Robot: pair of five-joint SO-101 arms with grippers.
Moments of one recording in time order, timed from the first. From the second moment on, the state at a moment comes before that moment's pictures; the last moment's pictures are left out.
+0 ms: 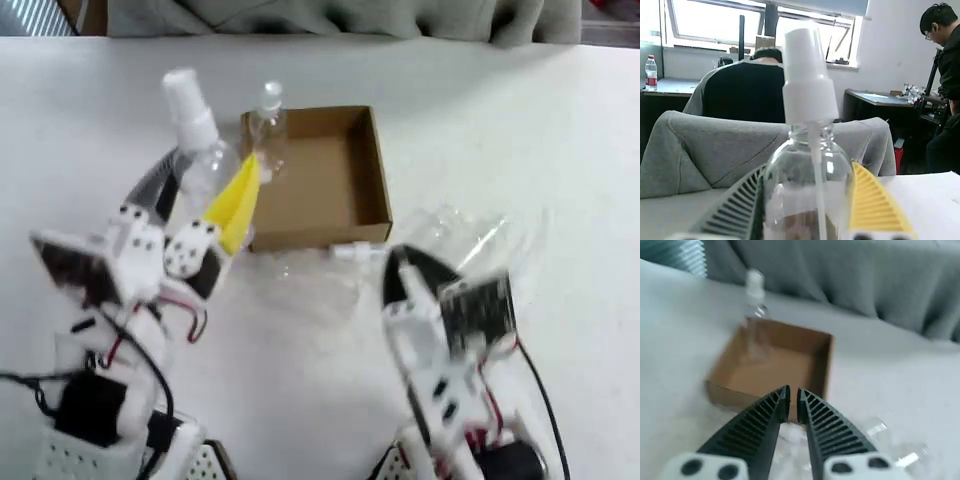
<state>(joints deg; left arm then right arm) 12.5 -77.0 53.3 30.5 7.6 -21.8 -100.1 58.5 65.1 7.0</state>
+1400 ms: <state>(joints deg) 29.6 -68.8 28.4 50.8 11.2 -53.0 -90.5 62.8 29.8 5.8</state>
